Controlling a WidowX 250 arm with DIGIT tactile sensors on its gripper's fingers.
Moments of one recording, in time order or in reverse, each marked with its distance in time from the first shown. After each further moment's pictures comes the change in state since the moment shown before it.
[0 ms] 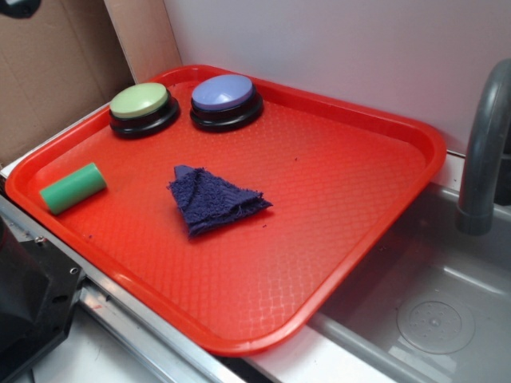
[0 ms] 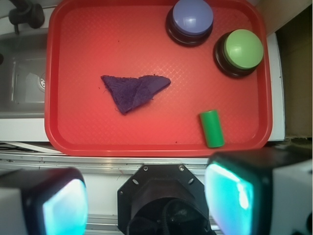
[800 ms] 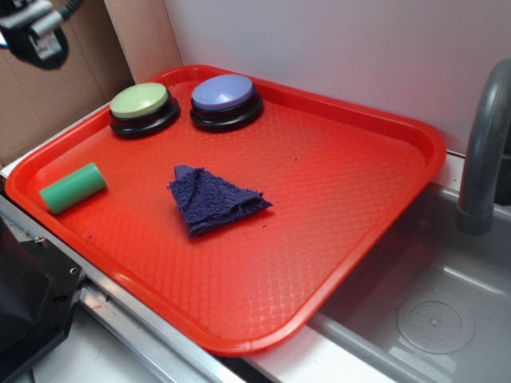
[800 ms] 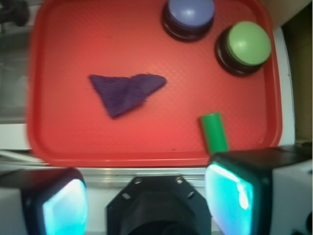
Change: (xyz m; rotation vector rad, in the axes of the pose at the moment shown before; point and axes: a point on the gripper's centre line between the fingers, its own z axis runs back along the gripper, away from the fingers) arm 0.009 0.020 -0.047 0.005 -0.023 0.033
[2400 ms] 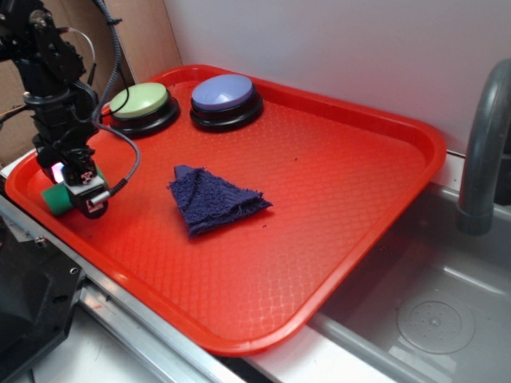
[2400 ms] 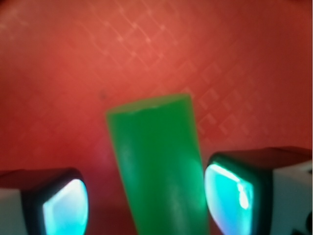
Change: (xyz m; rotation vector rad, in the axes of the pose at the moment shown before) arm -0.004 0.094 -0.170 0.078 0.210 -0.070
